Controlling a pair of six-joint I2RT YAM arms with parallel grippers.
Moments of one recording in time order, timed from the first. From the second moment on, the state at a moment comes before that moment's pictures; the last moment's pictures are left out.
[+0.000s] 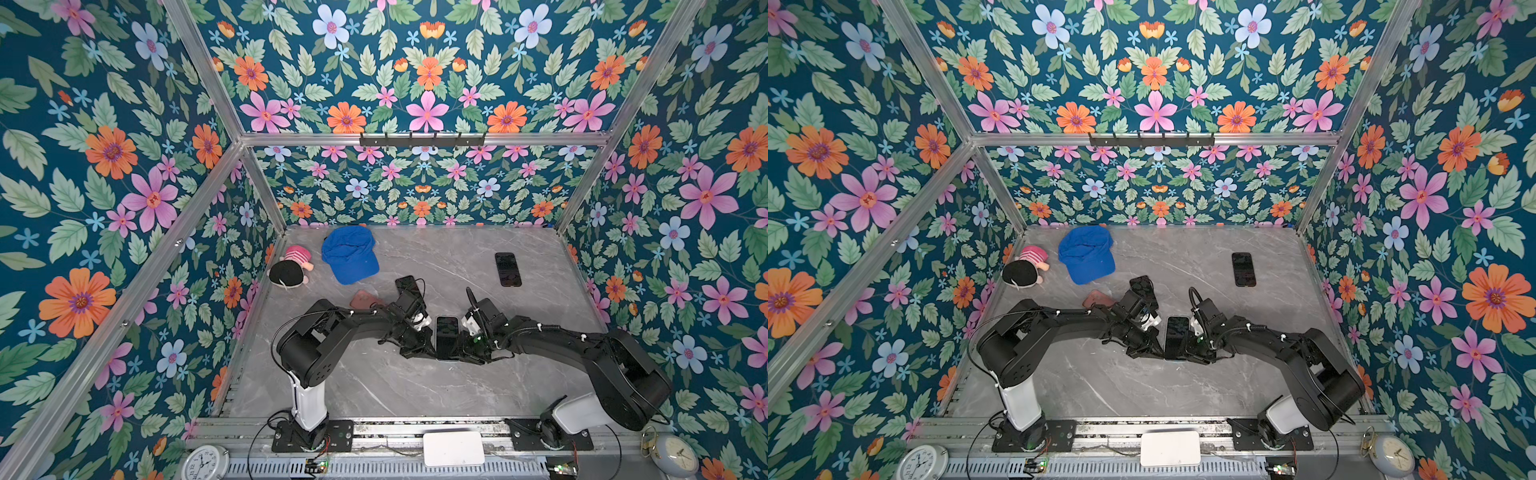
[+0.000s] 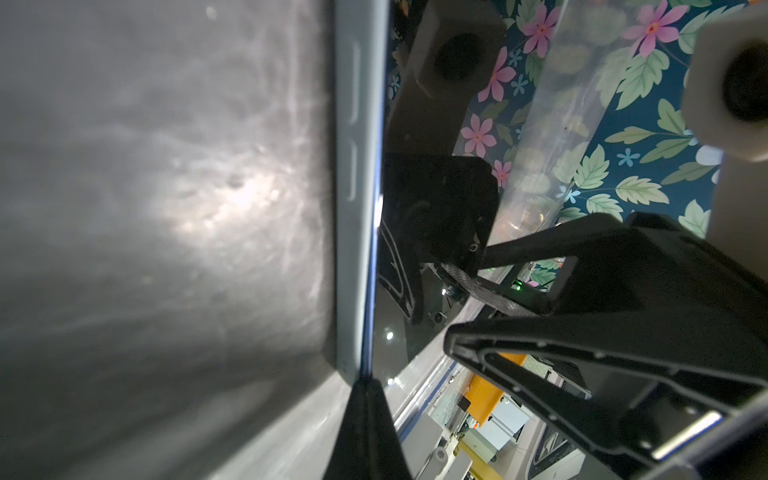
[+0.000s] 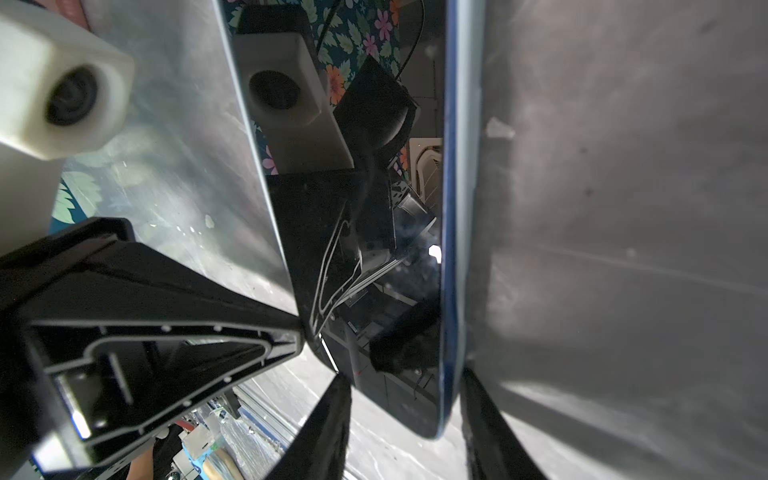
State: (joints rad) left arm -0.77 1.85 0.93 -0.23 0.75 -0.76; right arm 0.59 1.49 0.66 -0.34 -0.46 0.81
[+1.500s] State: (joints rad) left arm -0.76 1.80 0.85 -0.09 0.74 -0.80; right arm 0.63 1.45 0.69 -0.42 -0.39 0.81
